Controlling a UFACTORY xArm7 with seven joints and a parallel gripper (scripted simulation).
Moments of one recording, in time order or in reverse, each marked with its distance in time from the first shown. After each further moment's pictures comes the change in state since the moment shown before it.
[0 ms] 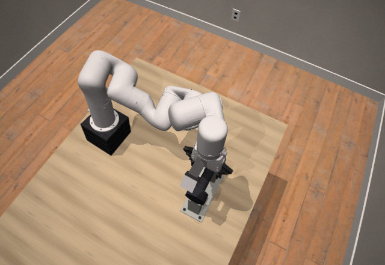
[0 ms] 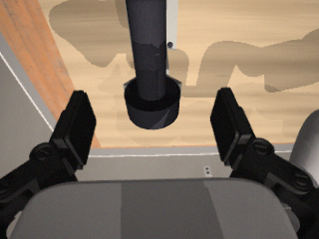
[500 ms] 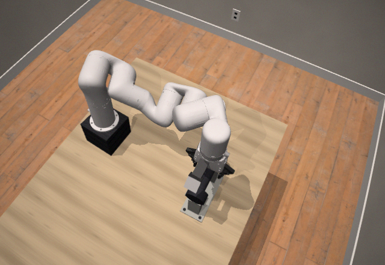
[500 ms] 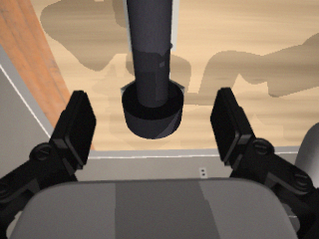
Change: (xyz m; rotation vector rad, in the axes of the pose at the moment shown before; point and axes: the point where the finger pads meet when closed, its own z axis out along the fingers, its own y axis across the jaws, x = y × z) arm -0.010 -0.004 0.022 -0.014 0.001 -0.024
